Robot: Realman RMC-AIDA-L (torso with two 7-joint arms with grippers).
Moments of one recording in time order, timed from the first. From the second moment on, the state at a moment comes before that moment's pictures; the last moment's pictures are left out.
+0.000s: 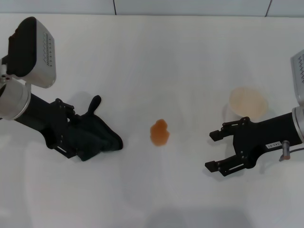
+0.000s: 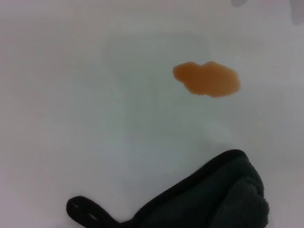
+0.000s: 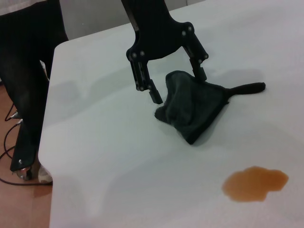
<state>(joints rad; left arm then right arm) -0.67 -2.06 1.06 1.01 2.60 1.57 -1.59 0.38 2.01 -1.37 -1.13 -1.96 -1.45 1.76</state>
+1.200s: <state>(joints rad) -0.67 -2.07 1.08 0.99 2.64 1.54 -1.61 0.40 2.01 -1.38 -1.10 -1.96 -1.41 1.76</state>
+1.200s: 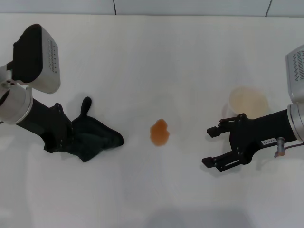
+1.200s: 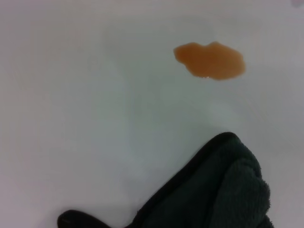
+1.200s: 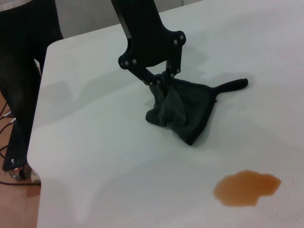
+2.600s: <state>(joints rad) -1.00 -2.09 1.48 0.58 2.27 1.21 -1.90 0.42 2.01 -1.44 -1.11 -1.95 -1.41 1.74</state>
